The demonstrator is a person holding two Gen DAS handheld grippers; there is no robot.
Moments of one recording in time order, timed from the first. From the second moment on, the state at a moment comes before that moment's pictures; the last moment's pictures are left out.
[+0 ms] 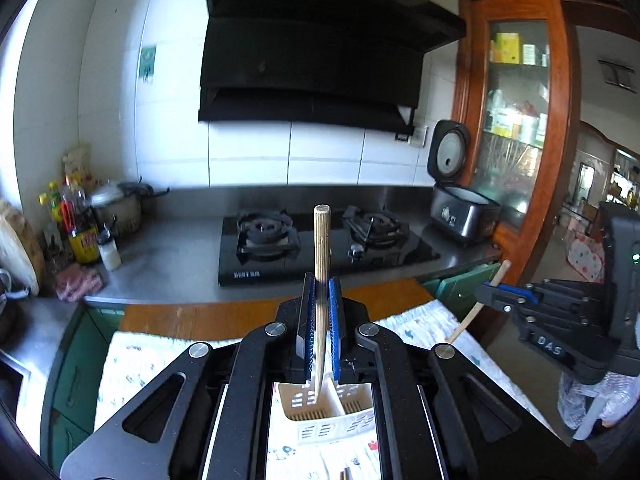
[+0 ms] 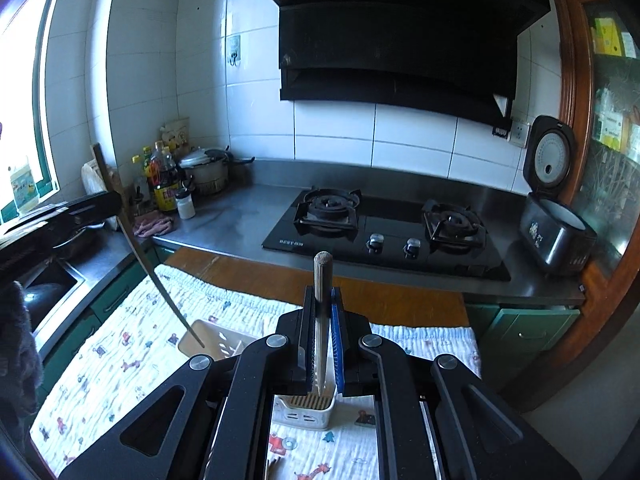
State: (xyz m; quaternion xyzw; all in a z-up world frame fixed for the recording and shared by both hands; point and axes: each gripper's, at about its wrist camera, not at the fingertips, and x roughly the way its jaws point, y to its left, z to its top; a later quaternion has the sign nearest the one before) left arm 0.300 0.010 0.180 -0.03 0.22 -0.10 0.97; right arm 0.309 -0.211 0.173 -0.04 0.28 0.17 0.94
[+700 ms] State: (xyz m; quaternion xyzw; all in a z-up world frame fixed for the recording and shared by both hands) left arm 0.315 0.036 0.082 -0.06 0.30 -0.09 0.95; right arm 0.314 -0.206 0.114 -0.04 0.32 0.17 0.93
